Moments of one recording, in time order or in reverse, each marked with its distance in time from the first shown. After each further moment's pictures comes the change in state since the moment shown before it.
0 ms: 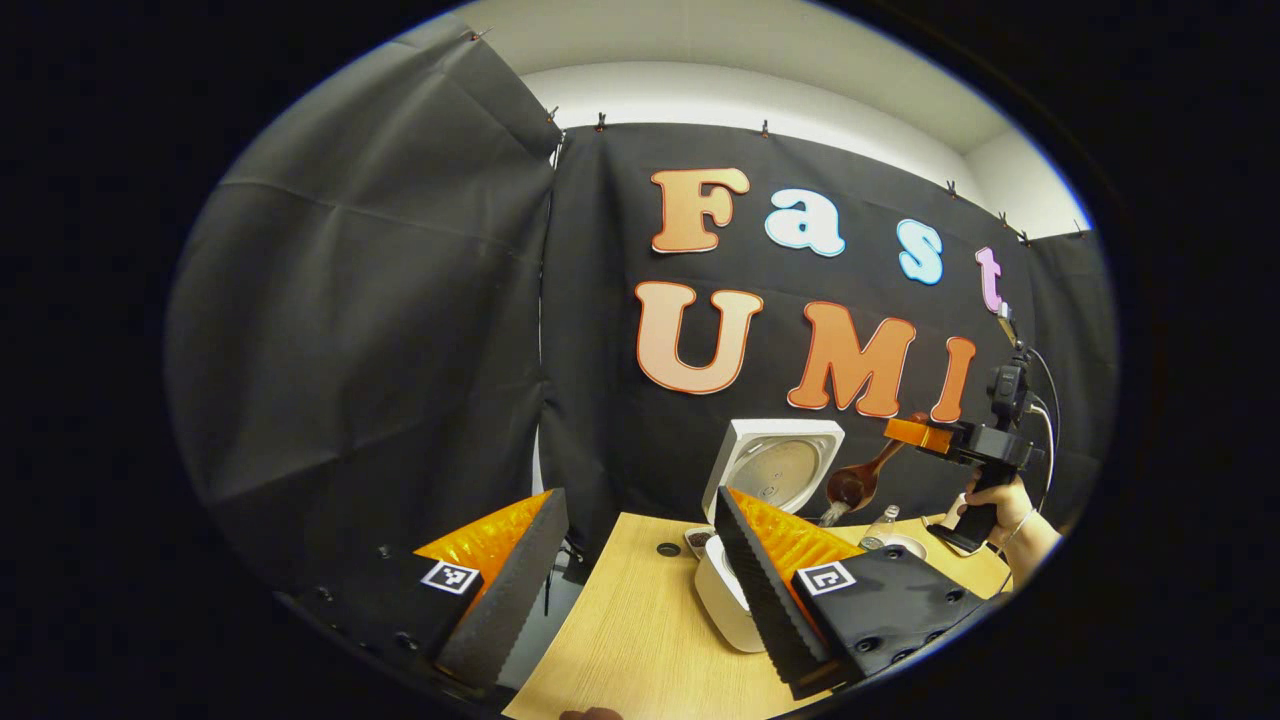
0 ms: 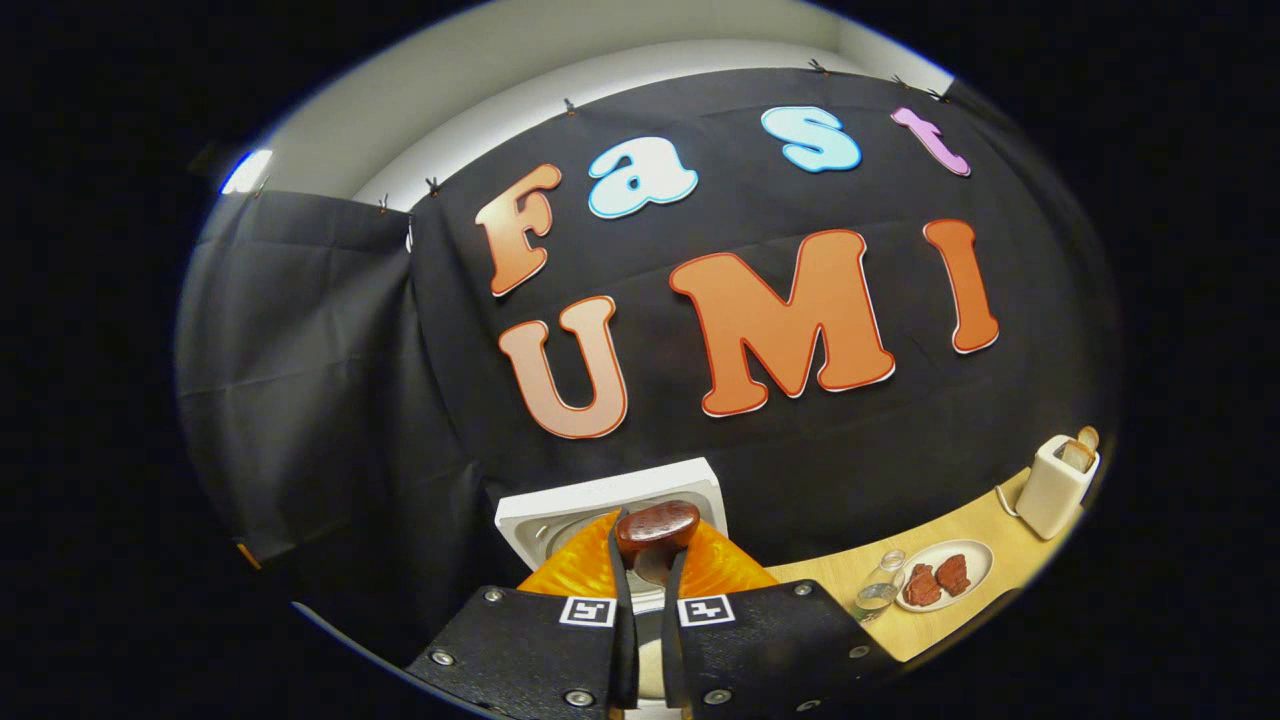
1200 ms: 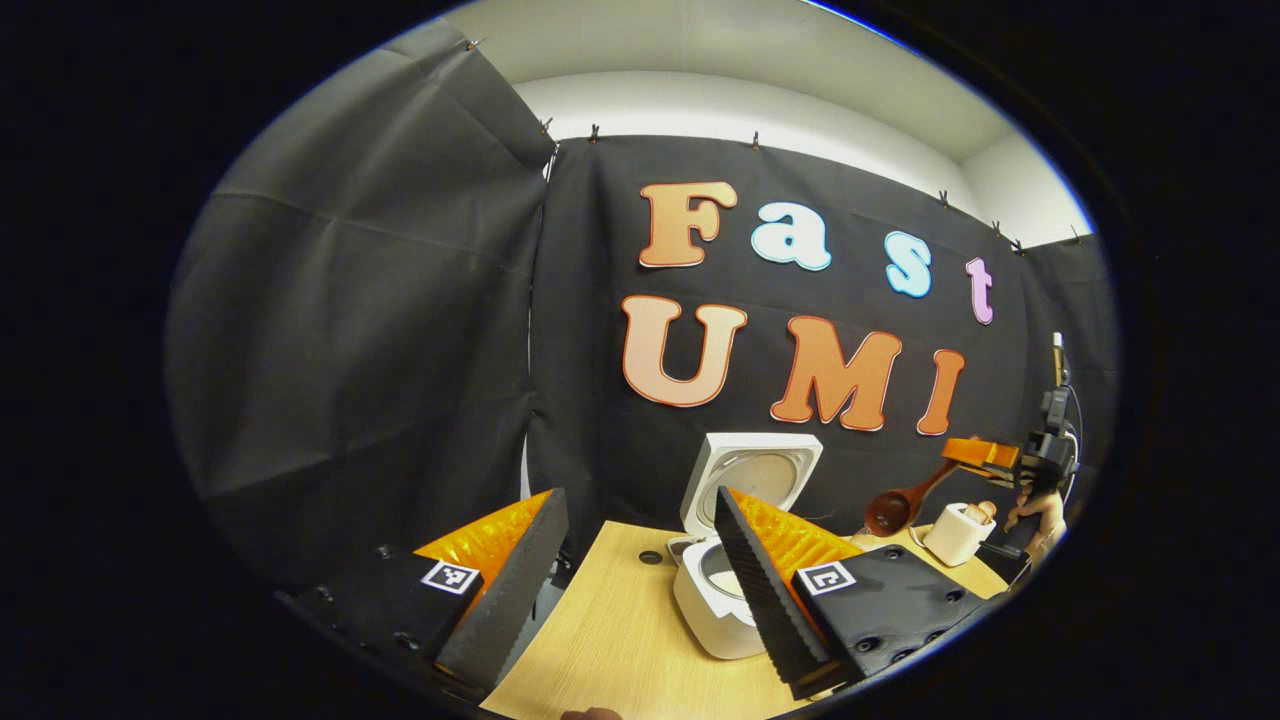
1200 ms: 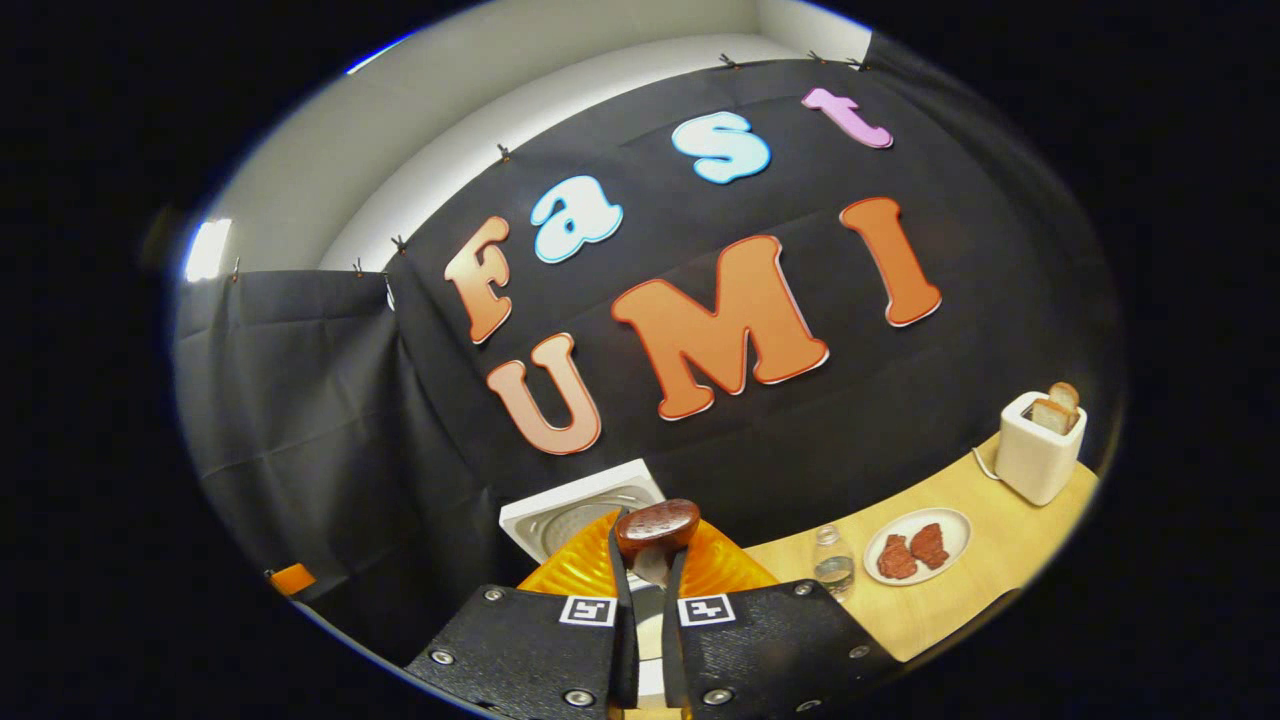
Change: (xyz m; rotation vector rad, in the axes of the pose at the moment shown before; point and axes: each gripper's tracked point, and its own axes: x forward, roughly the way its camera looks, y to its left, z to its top) left arm -0.015 -0.034 0.013 -0.016 -0.043 -0.018; right arm -0.112 -0.107 0.023 0.214 -0.005 -0.055
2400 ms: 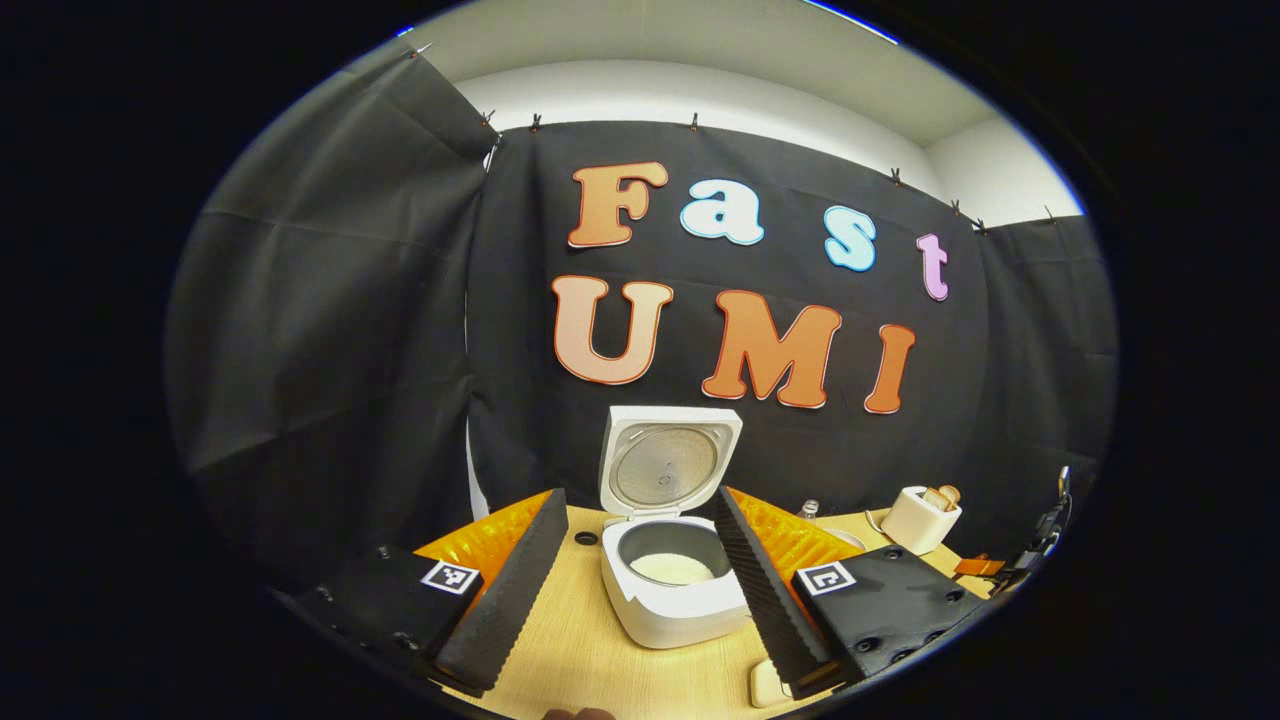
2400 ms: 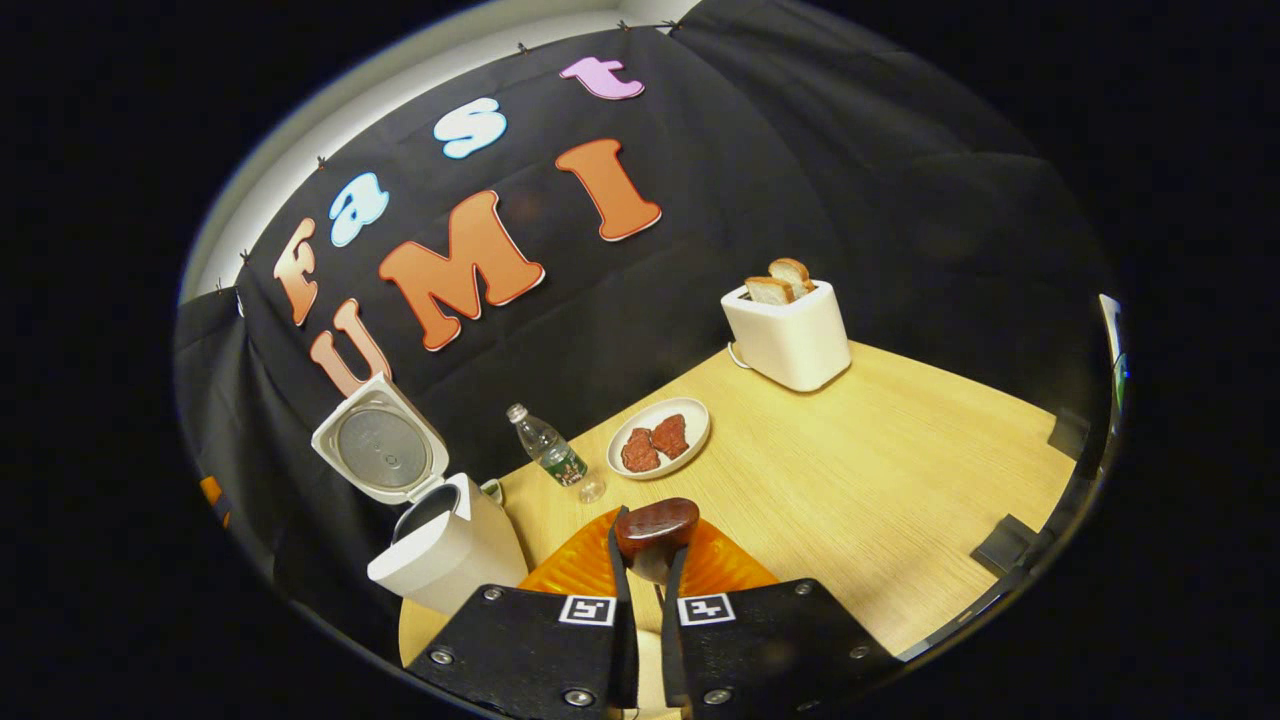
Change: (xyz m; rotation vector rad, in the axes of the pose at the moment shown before) left arm -0.008 -0.111 -0.032 0.034 0.055 -0.095; right arm -0.155 -0.263 -0.144 0.159 0.196 -0.418
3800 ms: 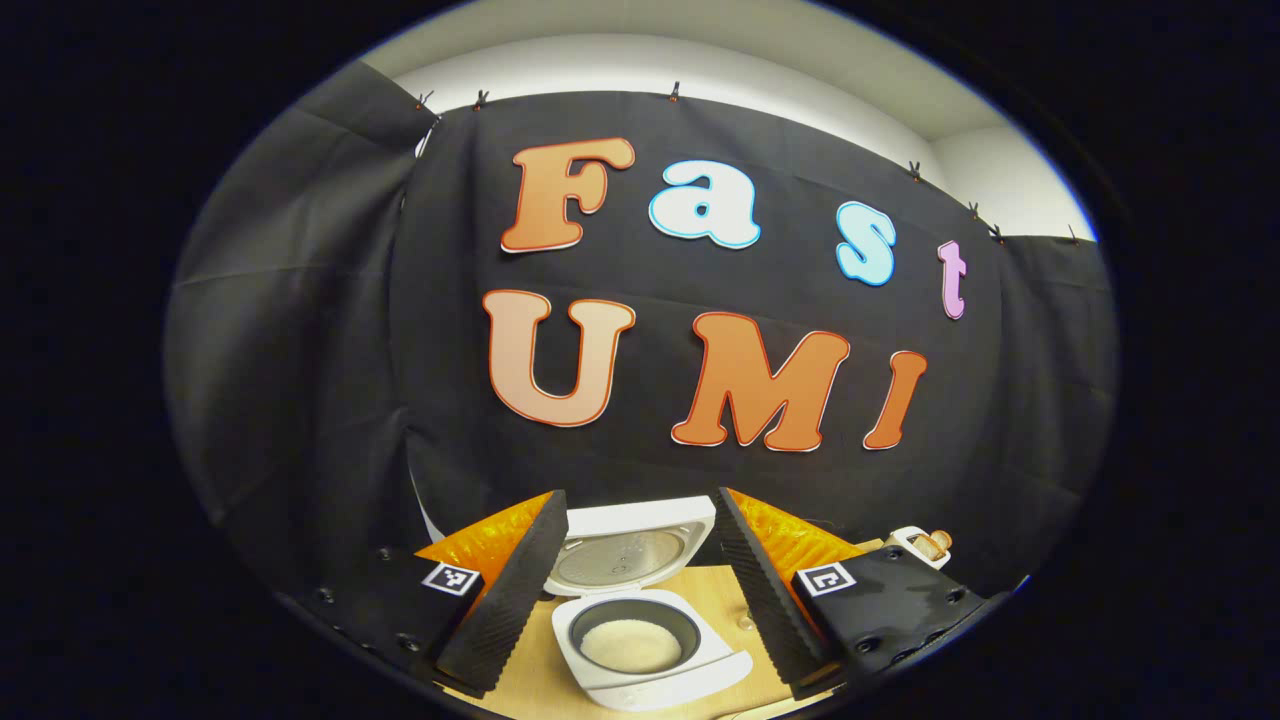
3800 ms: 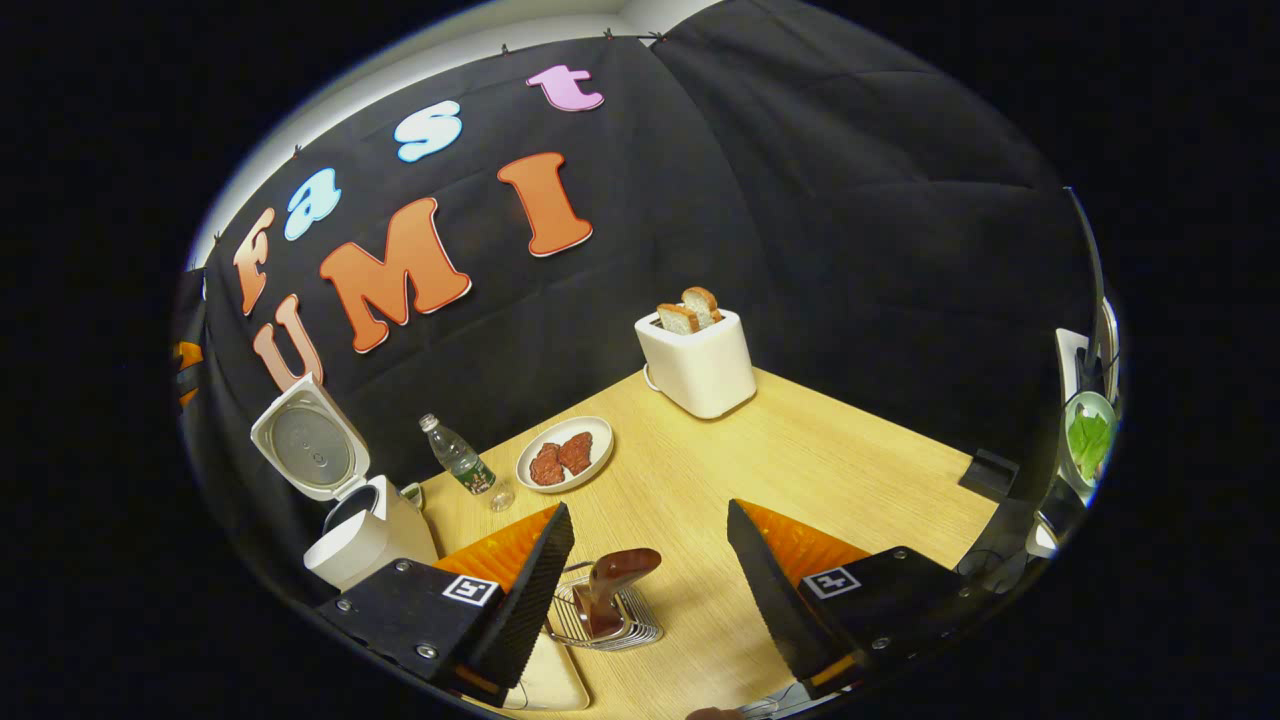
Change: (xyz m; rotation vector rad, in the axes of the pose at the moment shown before) left arm 0.213 -0.064 0.119 -0.018 0.101 -0.083; right arm -0.041 -0.076 0.053 -0.058 -0.087 -0.209
